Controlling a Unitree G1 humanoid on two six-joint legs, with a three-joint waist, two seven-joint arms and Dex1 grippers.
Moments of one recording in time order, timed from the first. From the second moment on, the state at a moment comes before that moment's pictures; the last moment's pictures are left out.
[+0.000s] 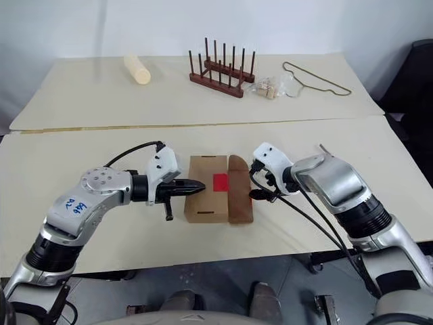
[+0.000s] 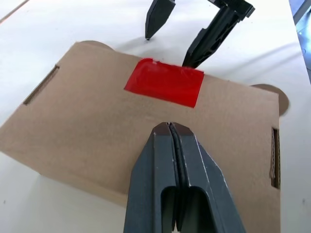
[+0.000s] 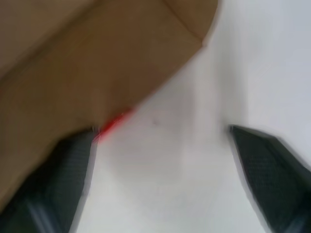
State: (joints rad) left arm -0.52 0.66 -0.20 -0.34 -0.35 0.76 -0.80; right arm -0.82 -0.74 0.44 -0.07 0.36 1.16 0.70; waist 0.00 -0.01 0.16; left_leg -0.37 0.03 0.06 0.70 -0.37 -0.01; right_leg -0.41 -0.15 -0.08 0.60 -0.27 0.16
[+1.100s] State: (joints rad) left arm -0.51 0.66 -0.18 -0.35 -0.35 0.79 -0.79; right arm -0.89 -0.59 0.21 0.48 0.60 1.33 1.16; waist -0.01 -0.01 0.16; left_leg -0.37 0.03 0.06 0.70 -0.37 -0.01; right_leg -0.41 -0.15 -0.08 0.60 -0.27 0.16
